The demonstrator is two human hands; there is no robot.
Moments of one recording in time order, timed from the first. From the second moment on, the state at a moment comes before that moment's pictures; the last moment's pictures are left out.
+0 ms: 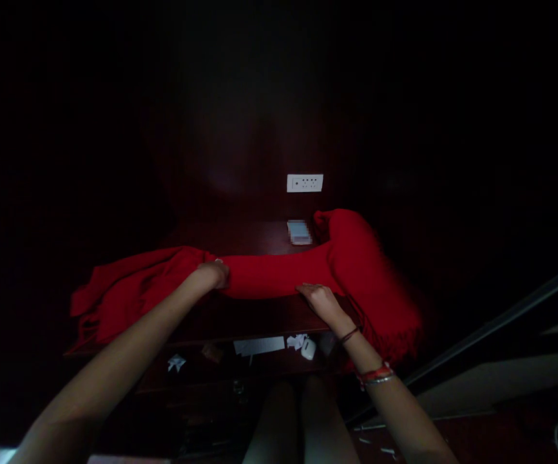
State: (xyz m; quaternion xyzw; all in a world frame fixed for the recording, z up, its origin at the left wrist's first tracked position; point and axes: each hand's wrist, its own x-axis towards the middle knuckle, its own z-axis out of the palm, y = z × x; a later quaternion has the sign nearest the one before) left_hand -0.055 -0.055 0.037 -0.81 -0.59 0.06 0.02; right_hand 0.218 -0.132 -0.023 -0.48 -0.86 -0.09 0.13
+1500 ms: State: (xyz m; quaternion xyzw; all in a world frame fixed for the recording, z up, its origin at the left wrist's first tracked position) left_hand 0.013 -0.025 -0.020 -0.95 -0.32 0.00 -0.04; right_hand 0.205 -0.132 -0.023 -0.44 -0.89 0.00 0.11
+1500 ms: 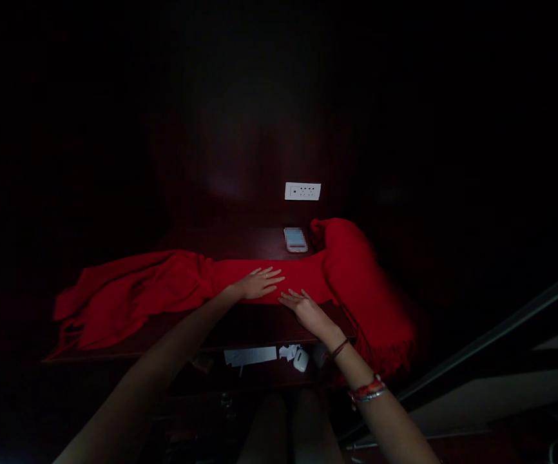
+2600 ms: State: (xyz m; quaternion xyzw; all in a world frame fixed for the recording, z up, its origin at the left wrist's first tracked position) left_hand 0.035 0.046 0.045 -0.78 -0.35 -0.25 -0.45; right_hand 0.211 -0.138 0.013 -0.61 -0.73 -0.08 0.28
